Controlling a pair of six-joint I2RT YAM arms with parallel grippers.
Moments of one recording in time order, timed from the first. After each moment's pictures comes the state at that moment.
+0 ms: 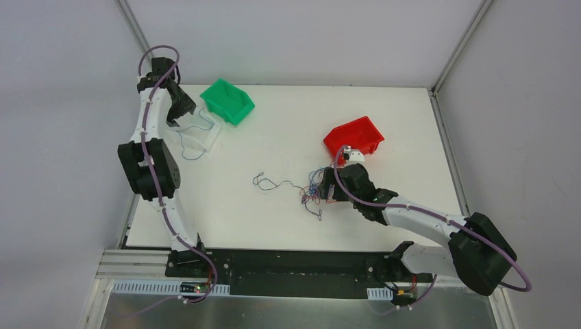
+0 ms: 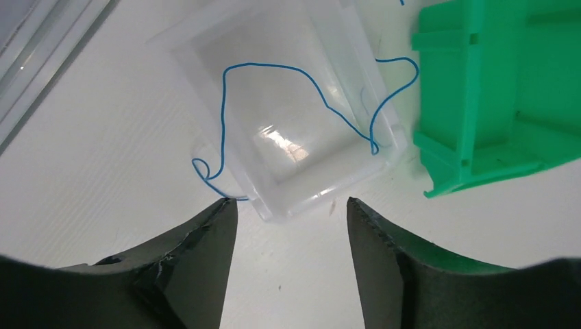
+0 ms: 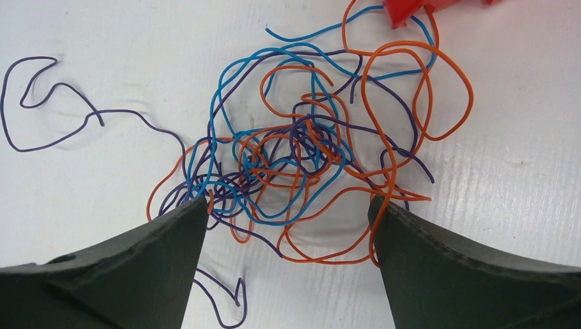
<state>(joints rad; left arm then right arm) 0.18 2.01 1.89 -0.93 -0.19 -0.59 0.76 1.20 0.51 -0.02 0.25 0.59</state>
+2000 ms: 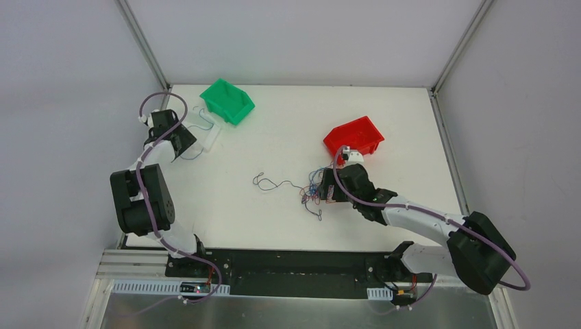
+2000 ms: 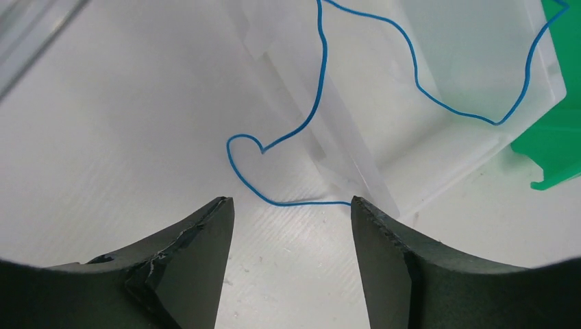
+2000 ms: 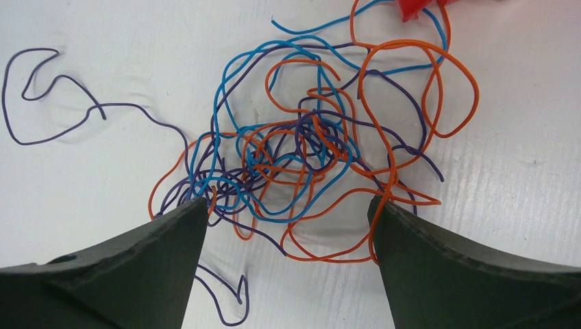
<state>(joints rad) 0.26 1.61 1.00 -0.20 -0.13 -0.54 0.76 1.20 0.51 -0.01 0.24 0.59</state>
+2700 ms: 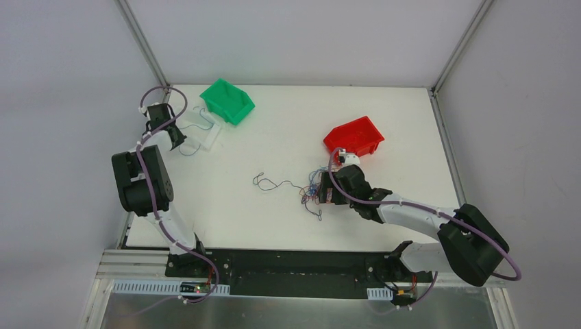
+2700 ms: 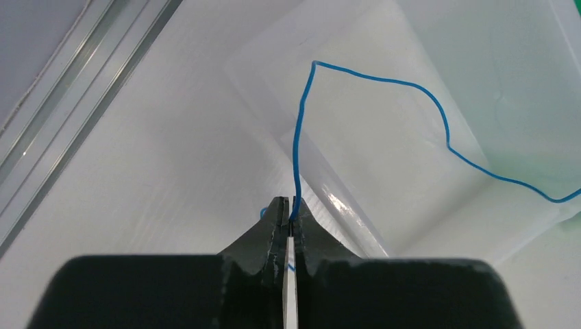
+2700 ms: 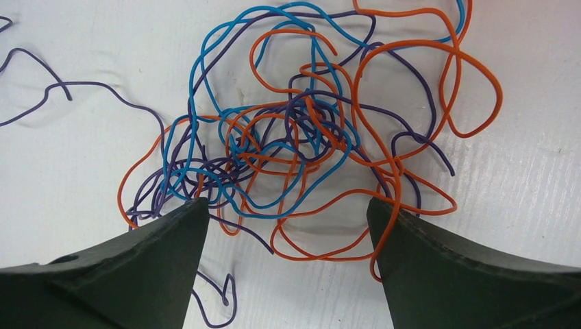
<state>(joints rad) 0.29 1.80 1.12 -0.12 -0.15 -0.35 0.76 1.28 0.51 -0.01 0.21 0.59</state>
